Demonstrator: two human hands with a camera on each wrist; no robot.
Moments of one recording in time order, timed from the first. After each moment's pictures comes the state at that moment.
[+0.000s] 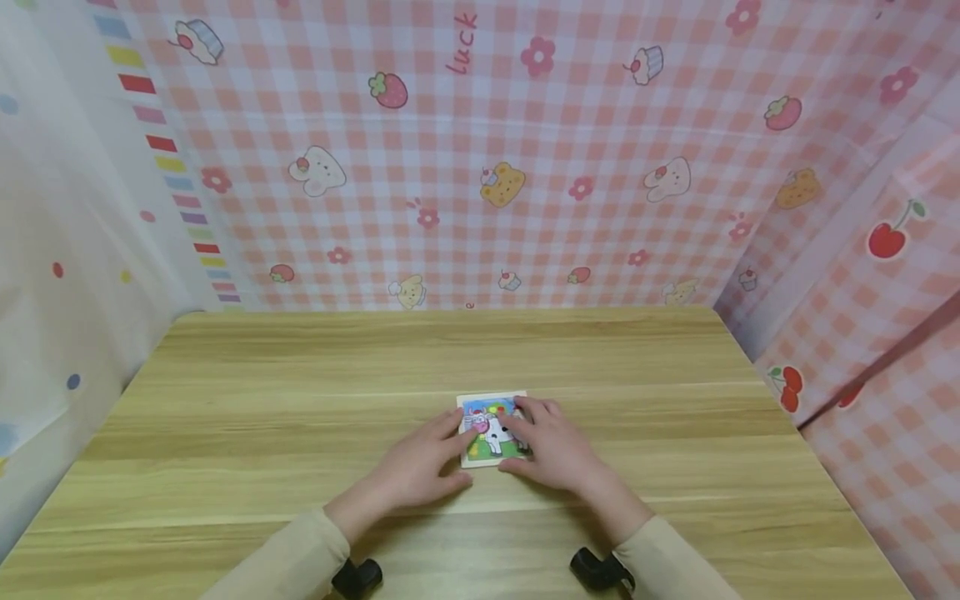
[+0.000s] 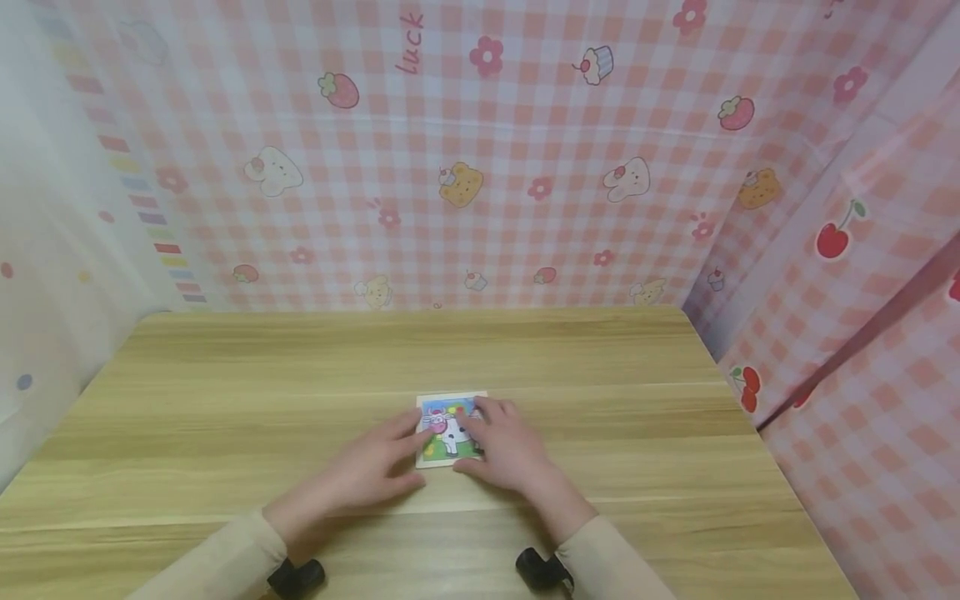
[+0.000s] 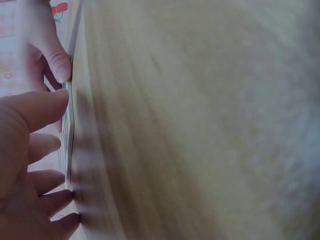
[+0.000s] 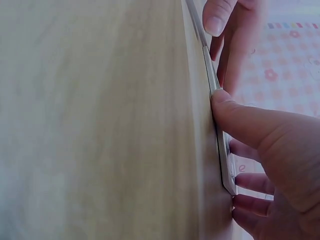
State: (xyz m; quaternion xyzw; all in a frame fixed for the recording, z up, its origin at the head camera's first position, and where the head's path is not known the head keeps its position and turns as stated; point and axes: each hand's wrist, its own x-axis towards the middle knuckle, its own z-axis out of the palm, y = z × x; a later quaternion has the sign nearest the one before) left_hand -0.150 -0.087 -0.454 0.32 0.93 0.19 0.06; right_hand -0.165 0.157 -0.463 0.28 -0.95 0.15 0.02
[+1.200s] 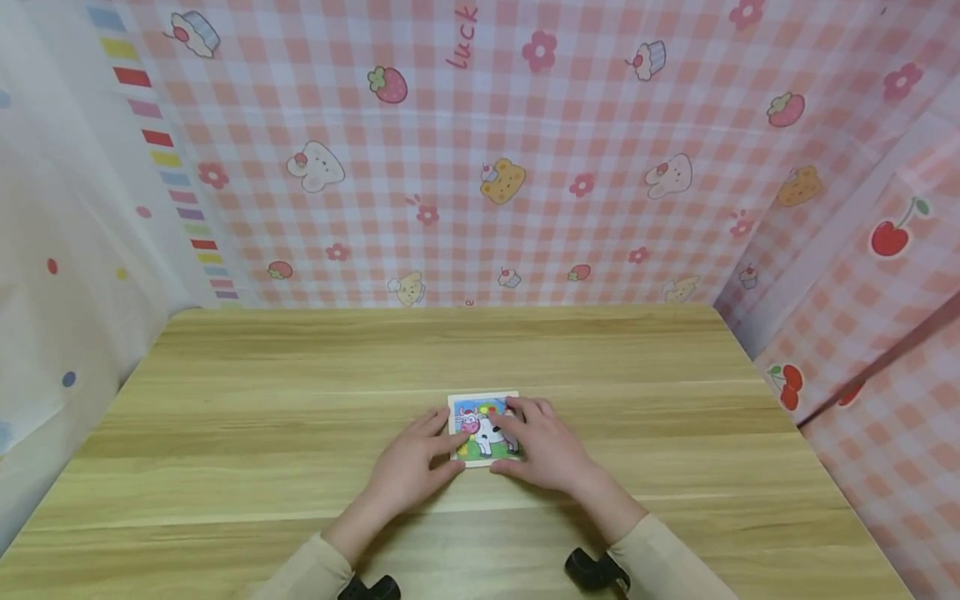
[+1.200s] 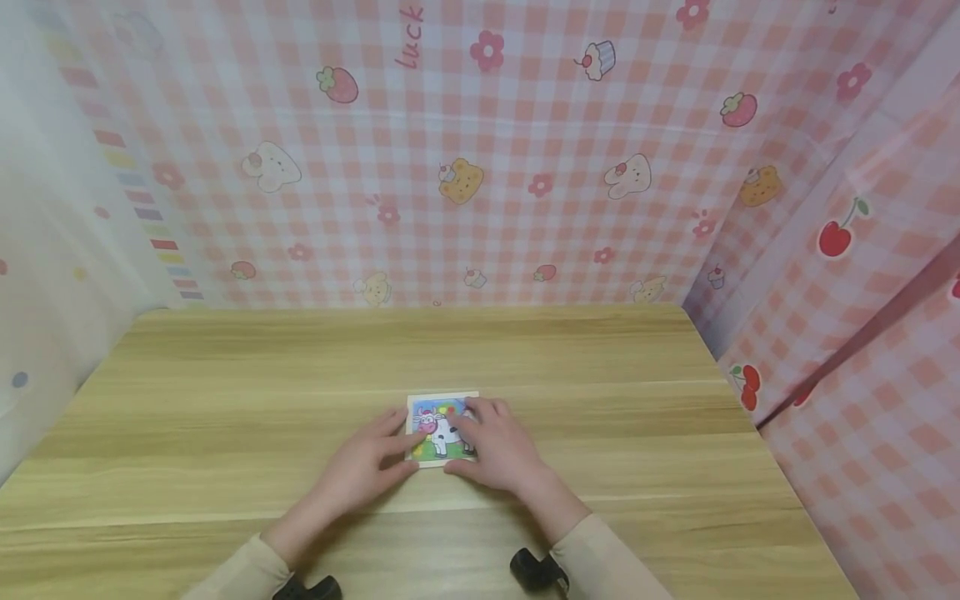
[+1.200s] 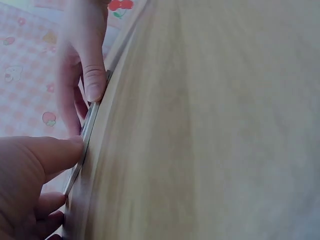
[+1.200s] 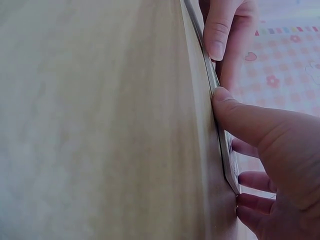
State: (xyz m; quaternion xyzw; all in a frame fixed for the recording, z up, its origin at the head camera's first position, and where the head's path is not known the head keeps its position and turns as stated) left_hand -0.142 -0.090 -0.473 0.22 0.94 0.26 -0.01; right_hand -0.164 0.147 -0.465 0.29 -0.94 0.16 0.02
